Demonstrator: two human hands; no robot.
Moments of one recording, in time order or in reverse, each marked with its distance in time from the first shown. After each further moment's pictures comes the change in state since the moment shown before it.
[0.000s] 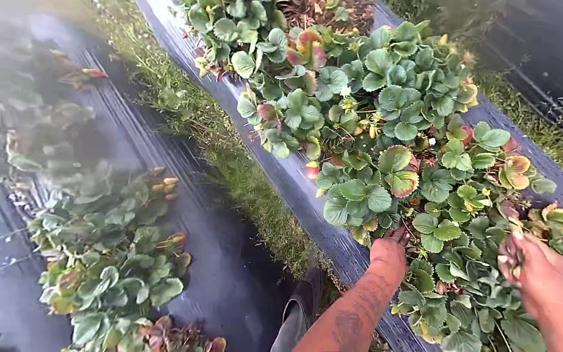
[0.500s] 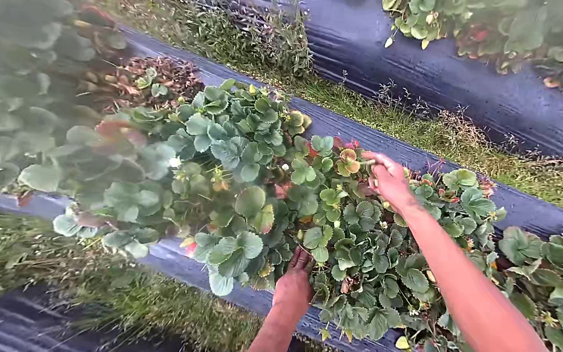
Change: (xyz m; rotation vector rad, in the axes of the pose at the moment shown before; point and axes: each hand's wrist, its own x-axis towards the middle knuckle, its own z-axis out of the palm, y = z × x) left_hand -0.004 0.008 0.000 0.324 -0.017 -0.081; right_hand 0.086 -0.051 -0.044 0.078 0.008 -0.270
